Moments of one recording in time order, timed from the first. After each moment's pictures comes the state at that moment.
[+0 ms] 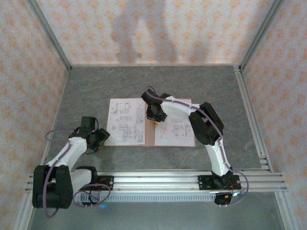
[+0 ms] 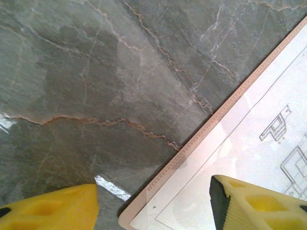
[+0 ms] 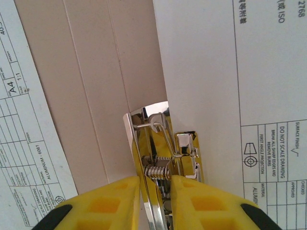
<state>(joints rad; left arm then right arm) 0.06 1.09 0.43 -0.52 0.14 -0.89 0.74 2.13 1.61 -0.75 0.03 0.92</state>
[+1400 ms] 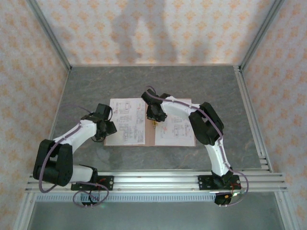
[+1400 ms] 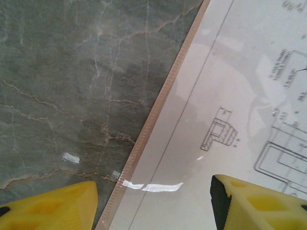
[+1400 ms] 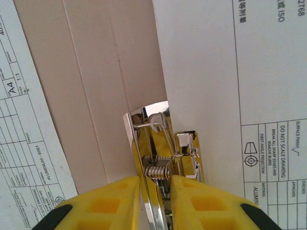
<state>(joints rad) -0.16 1.35 0.69 -0.64 -0.11 -0.67 0.74 2.13 1.61 -0.75 0.04 0.92</state>
